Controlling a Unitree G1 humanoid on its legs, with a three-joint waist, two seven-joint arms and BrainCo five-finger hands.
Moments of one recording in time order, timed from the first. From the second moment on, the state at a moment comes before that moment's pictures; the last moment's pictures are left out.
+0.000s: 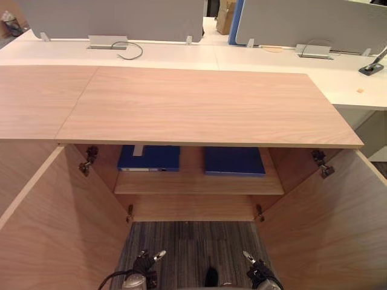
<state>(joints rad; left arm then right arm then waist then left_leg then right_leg) -0.01 0.00 0.18 1.09 0.00 -0.08 0.09 -0.01 0.07 -0.54 1.08 0.33 -0.02 -0.05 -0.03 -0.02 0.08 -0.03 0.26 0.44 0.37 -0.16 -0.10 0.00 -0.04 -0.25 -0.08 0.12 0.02</state>
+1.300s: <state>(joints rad) 0.00 -0.02 0.34 1.09 -0.08 -0.06 0.09 0.06 0.00 -0.53 1.08 0.21 0.02 -0.08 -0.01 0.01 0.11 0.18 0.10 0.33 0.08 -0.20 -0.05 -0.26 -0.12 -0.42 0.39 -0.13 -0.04</state>
